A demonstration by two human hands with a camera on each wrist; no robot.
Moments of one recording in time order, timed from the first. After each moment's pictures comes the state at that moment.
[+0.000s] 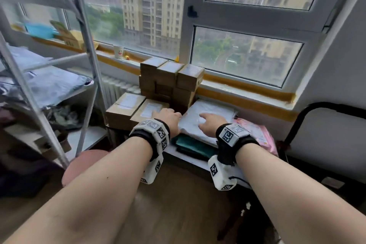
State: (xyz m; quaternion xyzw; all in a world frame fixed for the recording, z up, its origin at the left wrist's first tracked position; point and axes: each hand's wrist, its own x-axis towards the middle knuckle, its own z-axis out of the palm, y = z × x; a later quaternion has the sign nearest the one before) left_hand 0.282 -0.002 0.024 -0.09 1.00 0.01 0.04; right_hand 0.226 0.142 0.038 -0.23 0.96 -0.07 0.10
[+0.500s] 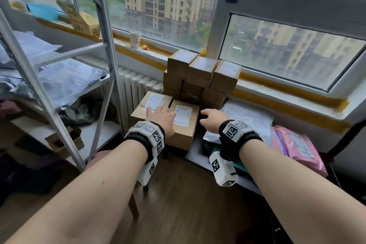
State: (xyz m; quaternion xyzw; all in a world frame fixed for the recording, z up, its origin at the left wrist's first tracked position) left_hand 0.252 -0.201 -0.016 -0.13 0.99 -0.01 0.07; right_hand 0.185 -0.048 0.022 -0.24 0.96 -0.07 0.14
